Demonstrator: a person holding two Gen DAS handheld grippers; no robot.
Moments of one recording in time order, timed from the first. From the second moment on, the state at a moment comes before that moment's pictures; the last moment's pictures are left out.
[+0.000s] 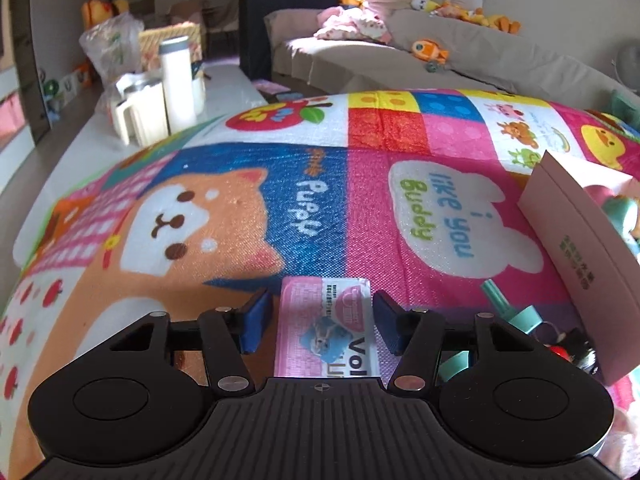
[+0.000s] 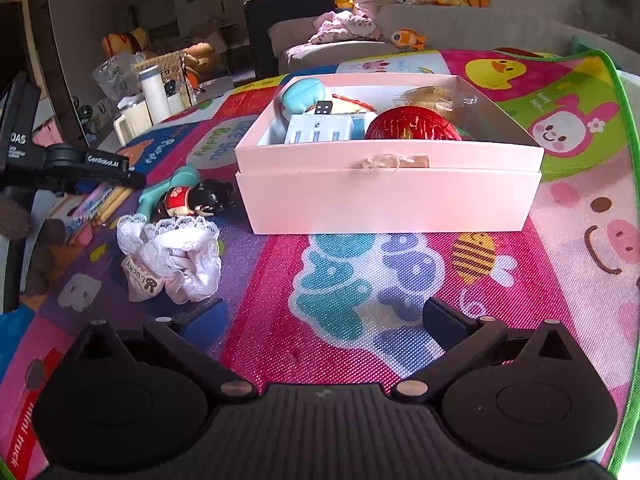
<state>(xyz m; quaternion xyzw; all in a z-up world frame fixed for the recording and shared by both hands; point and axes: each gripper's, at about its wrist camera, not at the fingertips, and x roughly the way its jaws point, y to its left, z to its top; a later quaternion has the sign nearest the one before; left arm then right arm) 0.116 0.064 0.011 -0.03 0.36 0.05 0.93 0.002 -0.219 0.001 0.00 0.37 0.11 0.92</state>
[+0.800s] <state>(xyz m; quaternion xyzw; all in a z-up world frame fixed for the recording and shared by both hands) -0.029 0.045 0.015 0.01 0.37 -0.05 0.93 0.023 -0.137 0.017 -0.04 0.35 0.22 0.91</state>
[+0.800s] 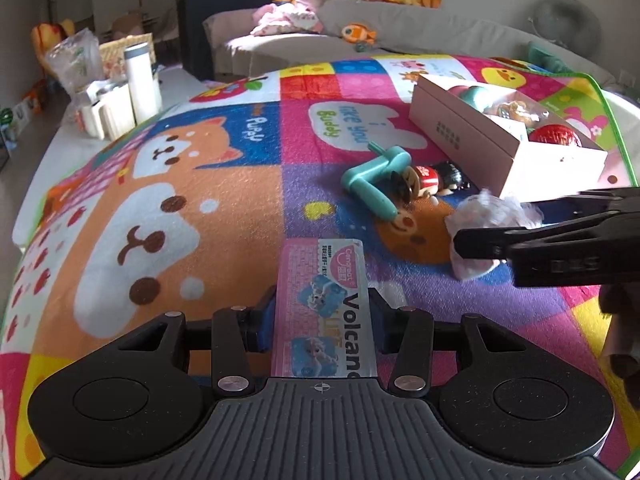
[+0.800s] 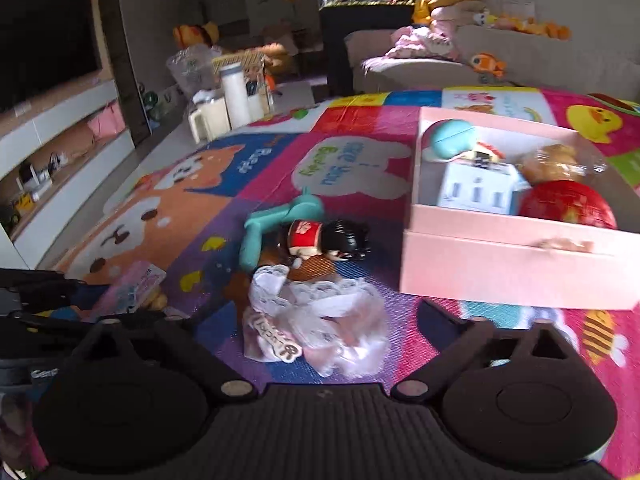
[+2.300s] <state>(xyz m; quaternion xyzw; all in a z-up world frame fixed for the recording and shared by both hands) 0.081 -0.034 0.090 -0.13 0.23 -0.20 0.95 0.013 -0.315 0.103 0.05 0.24 0.10 0.96</state>
